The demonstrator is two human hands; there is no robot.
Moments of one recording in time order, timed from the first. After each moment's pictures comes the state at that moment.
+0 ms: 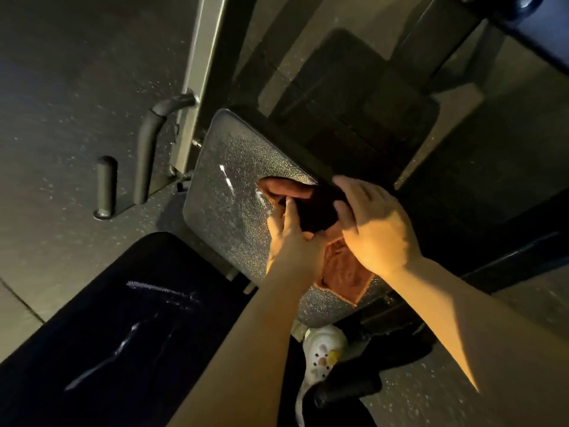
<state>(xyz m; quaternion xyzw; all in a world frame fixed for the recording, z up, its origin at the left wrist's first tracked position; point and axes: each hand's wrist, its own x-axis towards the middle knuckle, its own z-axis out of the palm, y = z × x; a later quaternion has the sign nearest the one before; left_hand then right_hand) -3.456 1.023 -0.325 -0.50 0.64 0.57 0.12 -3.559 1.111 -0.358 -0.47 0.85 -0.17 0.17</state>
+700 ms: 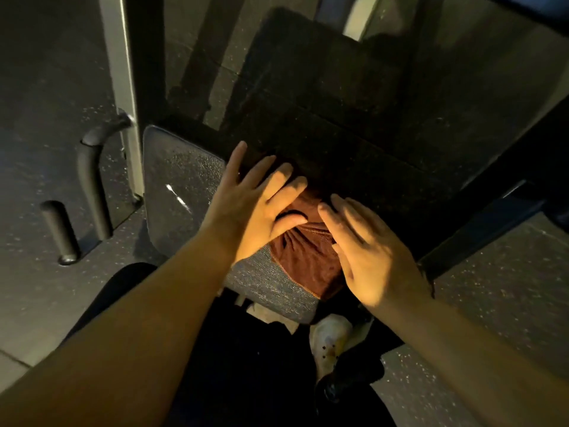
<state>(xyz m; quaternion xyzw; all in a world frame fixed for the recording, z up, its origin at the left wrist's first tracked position) -3.486 0.957 -0.361 0.07 0.99 0.00 0.11 -3.536 1.177 -0.351 -0.43 0.88 -0.14 0.11</state>
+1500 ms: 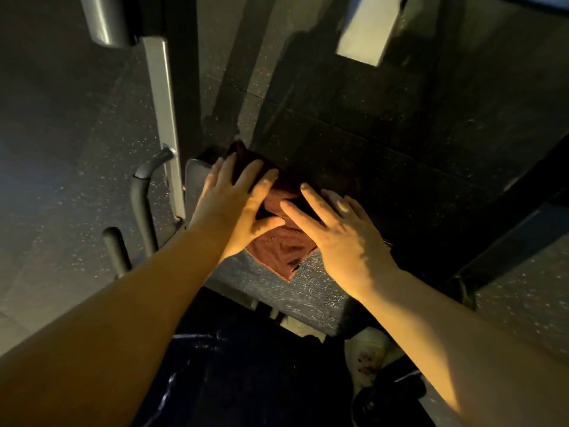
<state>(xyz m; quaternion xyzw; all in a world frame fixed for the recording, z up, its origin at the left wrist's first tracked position) -3.488 0.888 -0.339 -0.02 0.98 -0.04 0.21 -3.544 1.093 -0.333 -0.44 0.87 -0.07 0.23</state>
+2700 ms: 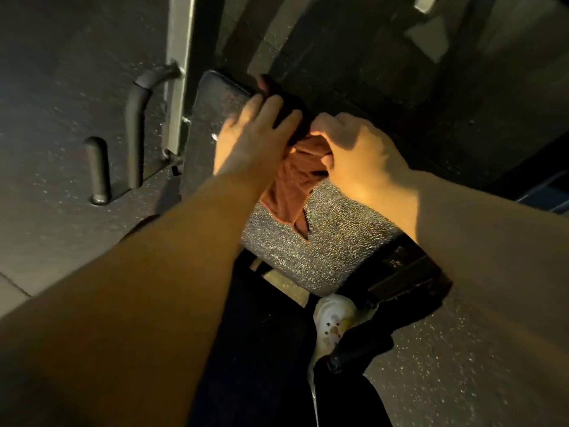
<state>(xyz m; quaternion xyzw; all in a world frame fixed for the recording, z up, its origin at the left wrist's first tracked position) -3.471 0.931 -0.338 -0.20 0.97 0.08 0.10 -3.562 1.068 -0.315 -0.46 0.87 -0.07 0.16</state>
